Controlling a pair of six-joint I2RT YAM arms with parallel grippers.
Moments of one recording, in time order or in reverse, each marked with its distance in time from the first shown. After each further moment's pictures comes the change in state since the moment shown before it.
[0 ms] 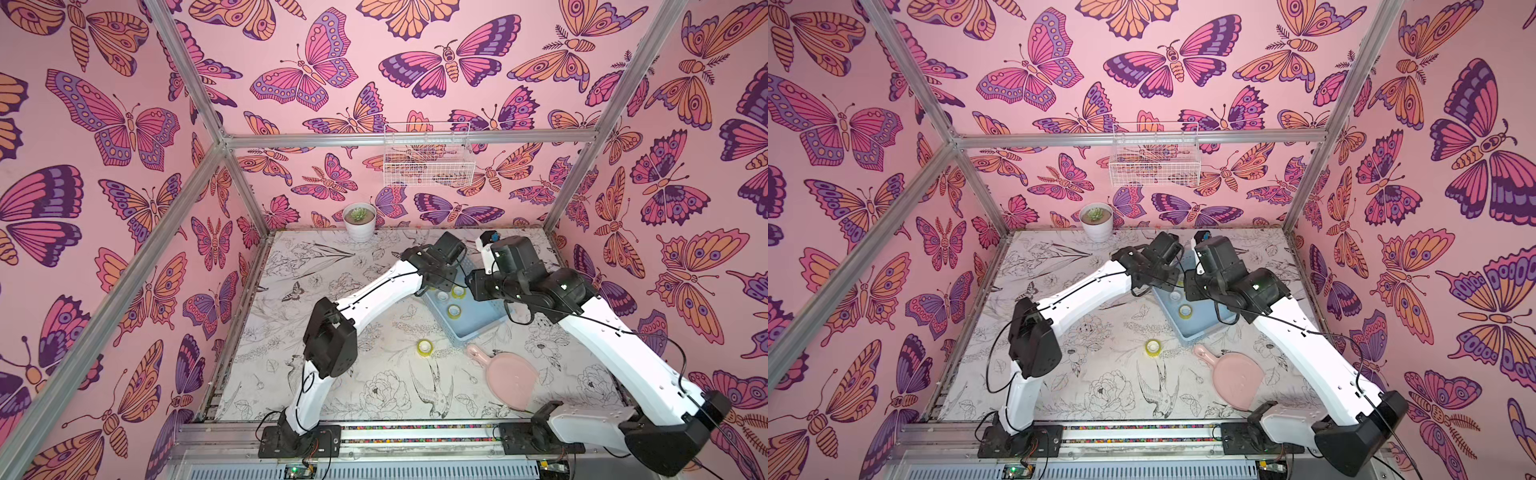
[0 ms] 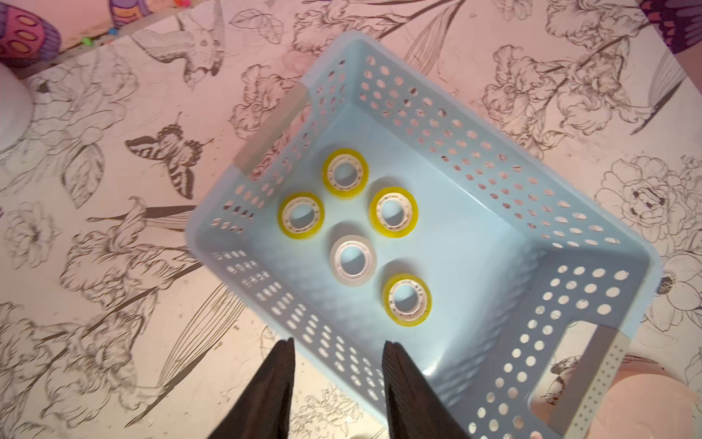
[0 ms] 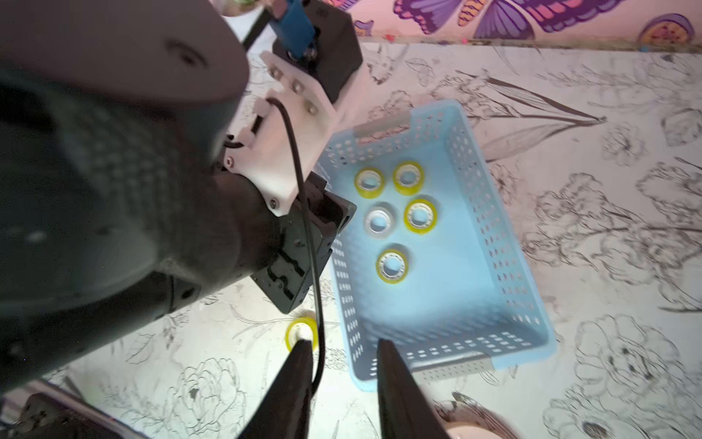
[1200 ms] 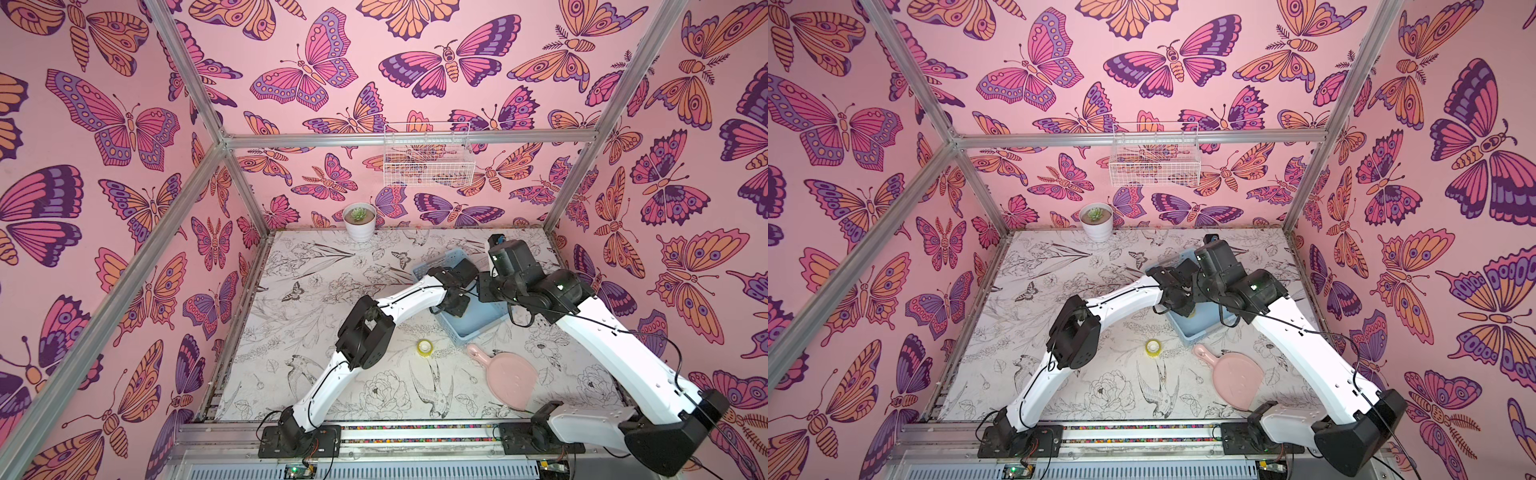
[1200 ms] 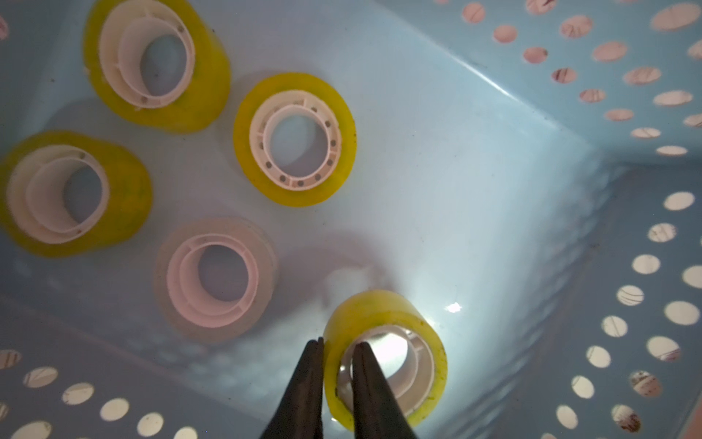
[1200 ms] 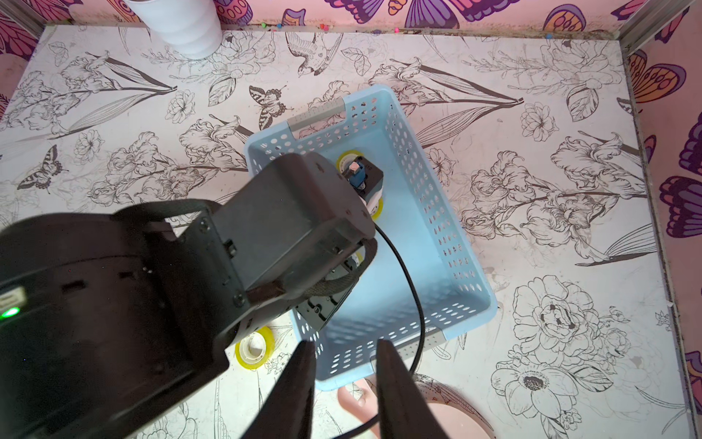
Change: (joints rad) left arm -0.077 0.355 0.167 0.008 0.164 0.054; right arm -0.015 0.000 -0.039 -0.054 0.175 0.042
